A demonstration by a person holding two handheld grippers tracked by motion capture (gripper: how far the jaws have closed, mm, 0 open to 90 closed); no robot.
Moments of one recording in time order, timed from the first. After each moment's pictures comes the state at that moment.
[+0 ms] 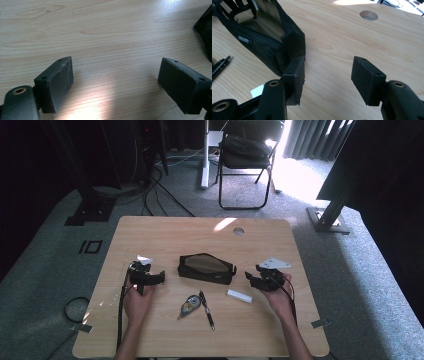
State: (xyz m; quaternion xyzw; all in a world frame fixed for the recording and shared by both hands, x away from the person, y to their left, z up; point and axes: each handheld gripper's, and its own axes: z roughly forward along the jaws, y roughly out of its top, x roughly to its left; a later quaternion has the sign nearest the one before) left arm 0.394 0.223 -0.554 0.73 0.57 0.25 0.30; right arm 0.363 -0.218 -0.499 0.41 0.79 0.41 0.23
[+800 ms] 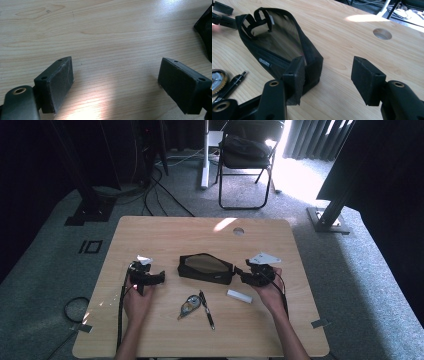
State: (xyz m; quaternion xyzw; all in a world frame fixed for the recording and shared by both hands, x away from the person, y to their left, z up) left arm 0.394 0.223 -0.554 0.73 0.57 0.25 0.30; right arm 0.371 -0.188 -0.486 0.37 0.79 0.43 0.23
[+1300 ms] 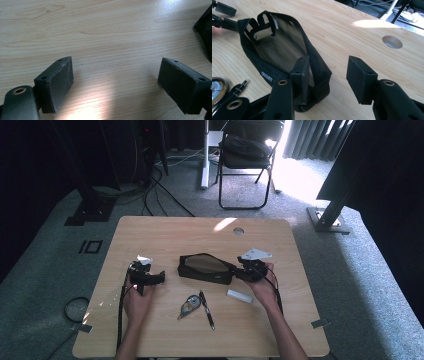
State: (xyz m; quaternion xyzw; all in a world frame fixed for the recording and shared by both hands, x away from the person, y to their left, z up) left arm 0.394 0.223 -0.554 0.73 0.57 0.25 0.30; right arm 0.387 -0.167 -0.485 0.36 0.80 0.42 0.22
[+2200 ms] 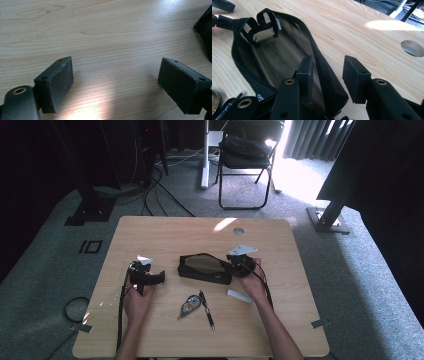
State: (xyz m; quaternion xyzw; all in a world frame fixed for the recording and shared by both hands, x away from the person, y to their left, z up) left arm 0.394 0.223 -0.554 0.73 0.57 0.25 0.30; right arm 0.411 -0.136 -0.495 0.34 0.82 0.41 0.21
